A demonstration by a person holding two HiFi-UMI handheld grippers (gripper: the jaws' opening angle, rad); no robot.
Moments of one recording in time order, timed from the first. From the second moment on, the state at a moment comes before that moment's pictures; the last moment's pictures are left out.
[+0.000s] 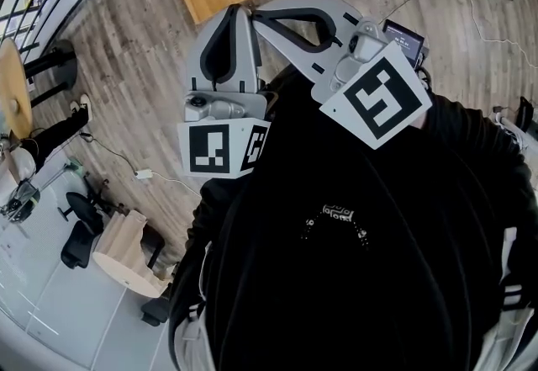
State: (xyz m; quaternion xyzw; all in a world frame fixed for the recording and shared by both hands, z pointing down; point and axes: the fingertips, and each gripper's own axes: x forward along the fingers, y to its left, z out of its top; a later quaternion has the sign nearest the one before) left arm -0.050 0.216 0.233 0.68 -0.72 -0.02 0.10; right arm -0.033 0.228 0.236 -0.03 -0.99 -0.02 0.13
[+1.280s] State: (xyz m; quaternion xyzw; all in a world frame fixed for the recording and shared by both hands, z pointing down) left arm -0.173 0.104 0.216 0.60 -0.79 -0.02 0.10; right arm -0.153 0.112 0.220 -0.14 -0.98 -0.02 0.11
